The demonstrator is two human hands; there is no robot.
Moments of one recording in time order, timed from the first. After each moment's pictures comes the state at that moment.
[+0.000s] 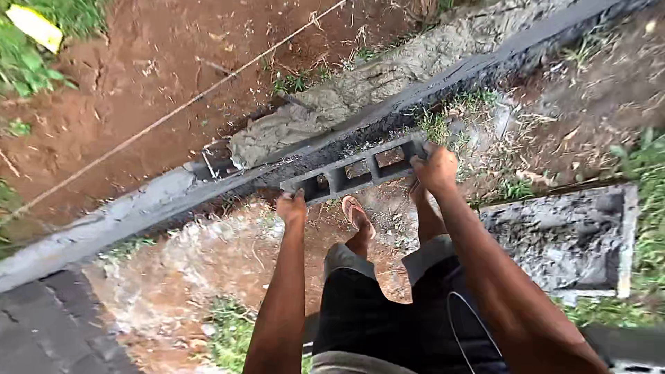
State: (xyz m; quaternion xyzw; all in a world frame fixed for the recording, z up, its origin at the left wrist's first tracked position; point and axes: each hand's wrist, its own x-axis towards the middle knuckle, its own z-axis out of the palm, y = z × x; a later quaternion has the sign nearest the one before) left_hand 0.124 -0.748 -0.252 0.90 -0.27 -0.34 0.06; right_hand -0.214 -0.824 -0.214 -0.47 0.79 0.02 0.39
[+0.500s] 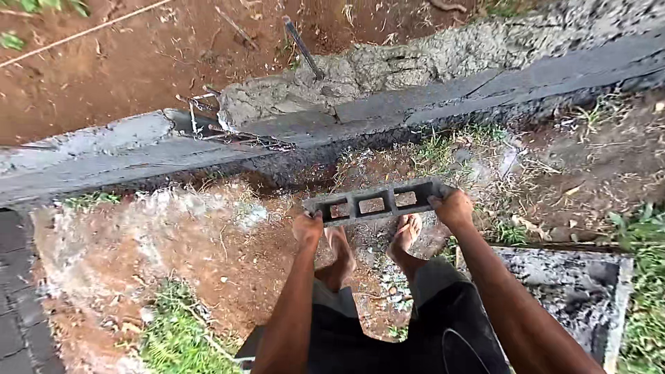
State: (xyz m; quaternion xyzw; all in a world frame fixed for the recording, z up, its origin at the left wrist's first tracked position) left_hand 0.037 -0.649 -0.304 0.90 -0.22 -0.38 -0.07; right_hand -0.295 -0.753 -0.297 -0.51 0.74 0.14 0.40
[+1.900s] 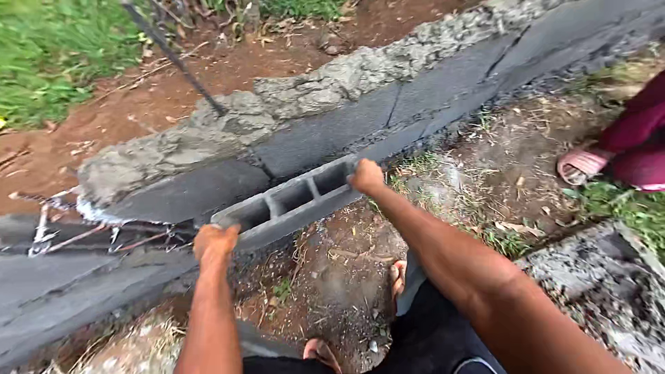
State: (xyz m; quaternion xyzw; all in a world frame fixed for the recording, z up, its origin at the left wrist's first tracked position) left_hand 0.126 -0.775 -0.419 0.88 -0.39 -0.25 0.06; right_hand -0.225 -0.847 -0.396 -0.53 0.77 -0.04 0.35
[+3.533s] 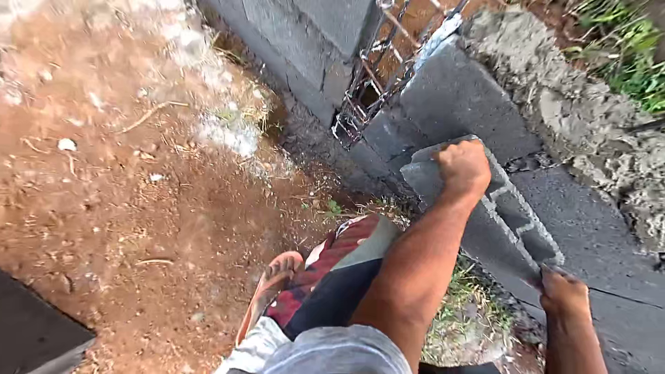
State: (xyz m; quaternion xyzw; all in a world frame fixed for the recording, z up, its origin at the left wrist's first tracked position) left_hand 0.085 -0.819 -0.386 0.84 -0.30 -0.33 0.32; right_hand -0.249 -0.911 -0.441 -0.60 0.72 -0.16 0.29
